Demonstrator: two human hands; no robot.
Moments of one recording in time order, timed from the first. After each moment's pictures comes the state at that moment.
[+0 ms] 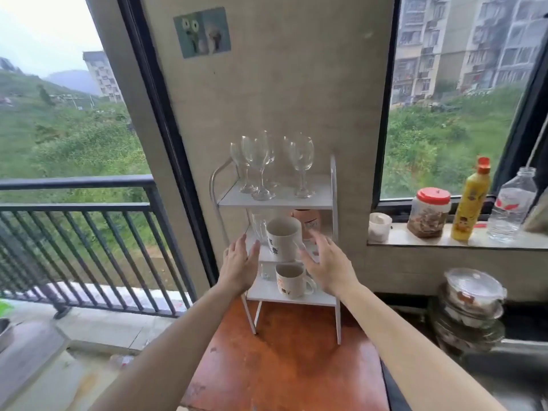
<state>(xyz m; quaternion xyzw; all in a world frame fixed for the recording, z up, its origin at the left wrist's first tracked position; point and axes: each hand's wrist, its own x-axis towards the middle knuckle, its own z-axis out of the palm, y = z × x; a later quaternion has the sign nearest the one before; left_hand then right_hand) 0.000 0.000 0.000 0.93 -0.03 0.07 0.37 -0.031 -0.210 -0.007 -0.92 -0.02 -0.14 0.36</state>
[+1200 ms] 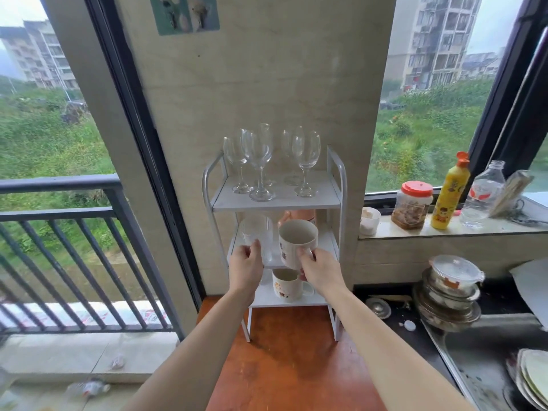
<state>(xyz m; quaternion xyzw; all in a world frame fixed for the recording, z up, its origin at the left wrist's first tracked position) 0.041 -0.006 -0.018 0.75 0.06 0.04 0.66 -0.004 -0.161 -0.025 -0.81 0.17 -0.09 0.55</state>
